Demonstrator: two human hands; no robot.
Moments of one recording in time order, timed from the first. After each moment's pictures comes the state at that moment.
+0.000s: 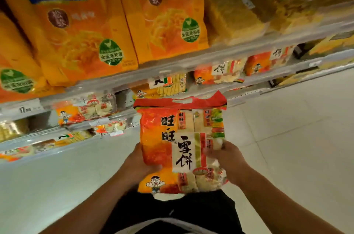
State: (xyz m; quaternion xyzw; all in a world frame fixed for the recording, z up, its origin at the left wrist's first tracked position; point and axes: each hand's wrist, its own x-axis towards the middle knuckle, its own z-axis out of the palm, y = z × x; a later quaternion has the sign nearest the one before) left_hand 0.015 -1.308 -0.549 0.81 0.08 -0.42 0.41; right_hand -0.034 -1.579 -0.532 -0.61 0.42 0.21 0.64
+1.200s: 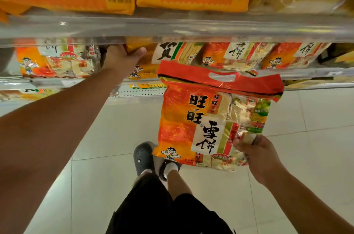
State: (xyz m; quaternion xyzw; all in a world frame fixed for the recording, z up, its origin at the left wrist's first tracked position) left_hand 0.210 -1.333 -0.621 0.87 0.13 -0.06 0.48; right_hand -0.027 -1.674 -0.567 -0.60 0.35 0.16 0.70
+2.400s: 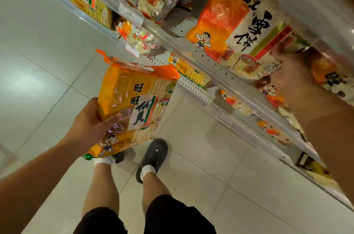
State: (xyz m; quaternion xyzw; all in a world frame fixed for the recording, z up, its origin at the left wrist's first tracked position) left_hand -0.093 -1.304 -0.709 0.70 0.48 -0.12 0.51; right_hand 0.275 -1.581 -0.632 -0.77 0.19 0.24 0.56
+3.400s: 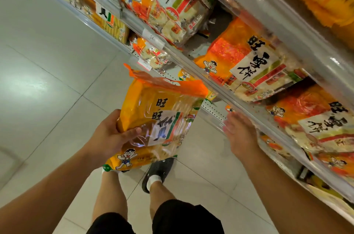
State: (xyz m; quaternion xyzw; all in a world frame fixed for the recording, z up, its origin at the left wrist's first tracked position) left_hand -0.090 -1.265 -0.667 0.60 0.43 -0.13 0.66; right_hand 0.125 -1.545 -0.684 -0.73 0.26 0.30 0.56
